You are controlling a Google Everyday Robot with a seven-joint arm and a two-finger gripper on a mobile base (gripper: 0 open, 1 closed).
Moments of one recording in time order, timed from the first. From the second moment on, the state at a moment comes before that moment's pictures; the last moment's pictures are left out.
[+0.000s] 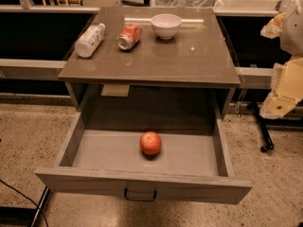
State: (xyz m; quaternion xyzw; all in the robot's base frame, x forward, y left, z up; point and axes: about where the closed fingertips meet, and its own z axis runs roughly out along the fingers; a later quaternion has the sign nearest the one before) arm 0.438 -0.213 0.990 -0.60 0.78 -0.05 0.18
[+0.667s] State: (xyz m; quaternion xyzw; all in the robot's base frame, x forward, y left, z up) arm 0.440 -0.195 0.958 -0.60 0.78 -0.02 0.18
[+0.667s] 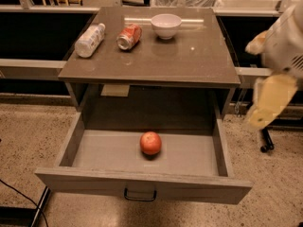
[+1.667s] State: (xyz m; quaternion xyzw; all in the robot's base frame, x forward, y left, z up) arm 0.419 -0.108 0.815 -0.69 0.68 0.08 0.23
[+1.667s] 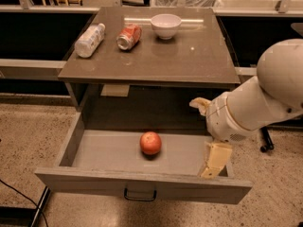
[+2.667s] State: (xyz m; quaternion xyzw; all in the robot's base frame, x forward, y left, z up) arm 0.511 -0.028 0.724 -0.61 0.69 0.22 0.30
